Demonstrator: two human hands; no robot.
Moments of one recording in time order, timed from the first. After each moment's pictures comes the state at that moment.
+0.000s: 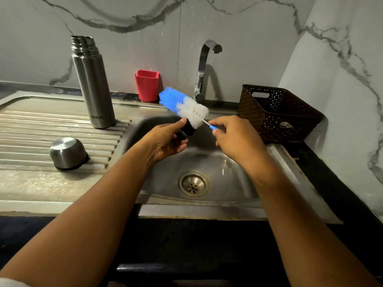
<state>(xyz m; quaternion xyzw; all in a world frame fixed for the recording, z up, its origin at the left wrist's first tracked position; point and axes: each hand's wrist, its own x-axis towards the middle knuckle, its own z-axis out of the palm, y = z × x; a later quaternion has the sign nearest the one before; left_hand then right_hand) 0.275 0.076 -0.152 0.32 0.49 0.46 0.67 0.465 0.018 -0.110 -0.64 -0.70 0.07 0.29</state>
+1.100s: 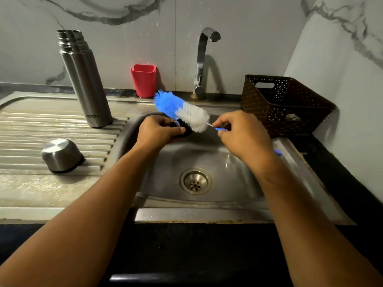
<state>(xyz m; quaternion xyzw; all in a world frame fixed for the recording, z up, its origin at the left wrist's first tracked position) 0.266 0.087 -0.168 0.49 0.57 0.50 0.44 0.479 0.025 -0.116 -0.64 -0.71 0.05 0.29</state>
